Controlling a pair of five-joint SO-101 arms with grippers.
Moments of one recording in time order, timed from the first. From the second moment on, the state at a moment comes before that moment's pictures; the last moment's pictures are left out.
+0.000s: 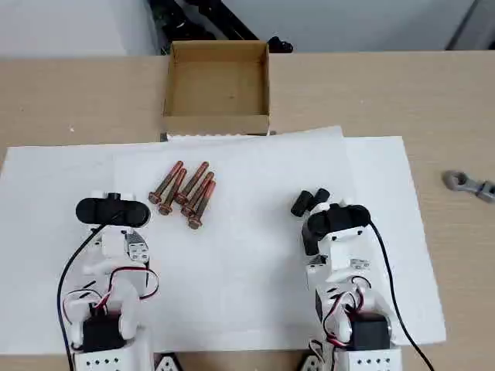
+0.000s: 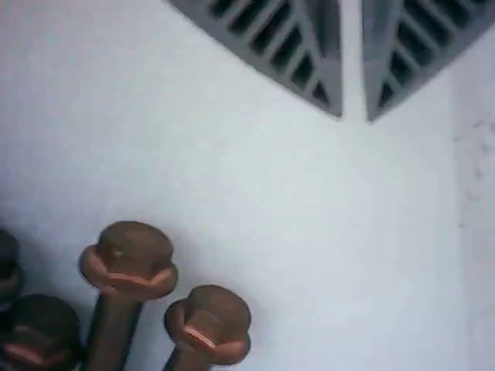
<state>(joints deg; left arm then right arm) -11.3 -103.4 94.3 61.0 -7.0 -7.1 -103.7 91.8 72.1 3.8</state>
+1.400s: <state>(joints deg) -11.3 -103.4 94.3 61.0 -7.0 -7.1 -103.7 91.8 72.1 3.8</state>
